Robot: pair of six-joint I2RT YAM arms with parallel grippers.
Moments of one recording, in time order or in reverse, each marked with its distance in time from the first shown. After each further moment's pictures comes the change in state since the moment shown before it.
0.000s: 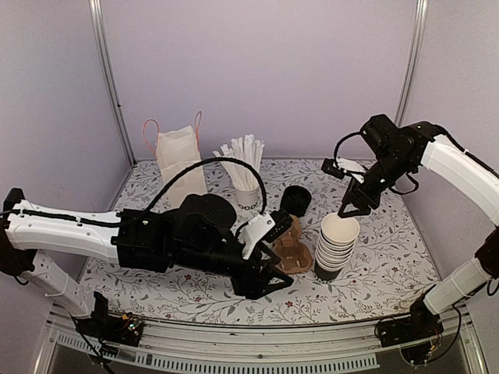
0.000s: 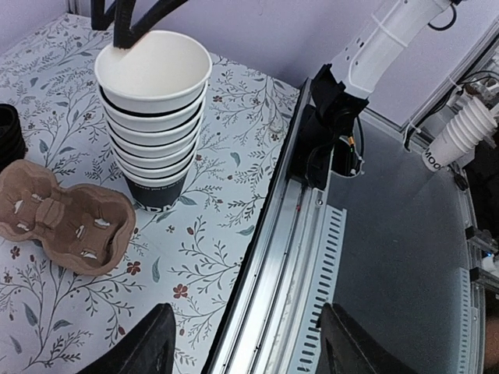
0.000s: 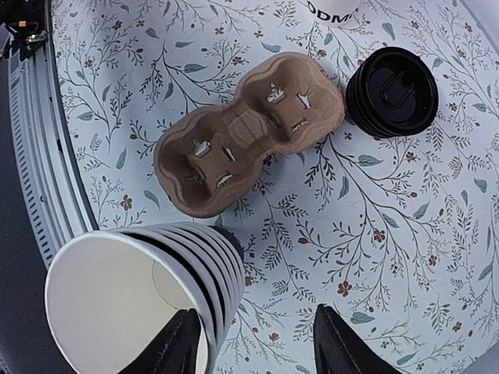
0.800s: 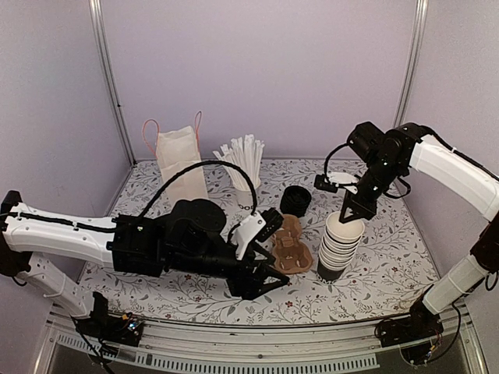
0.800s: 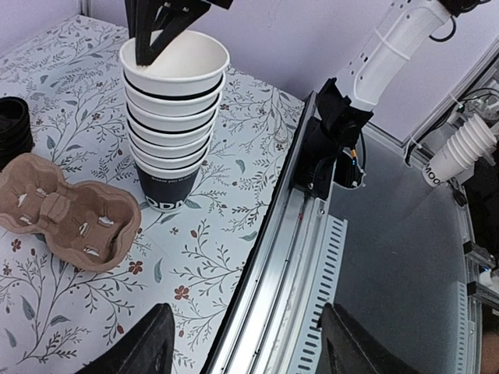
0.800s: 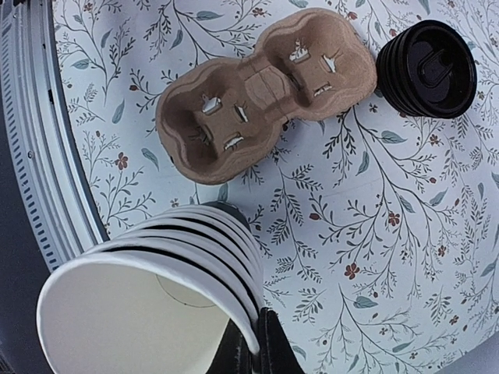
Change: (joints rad) left arm 0.000 -0.048 -0.089 0.090 -0.030 -0.049; right arm 0.079 0.062 0.025 -0.088 0.109 -0.059
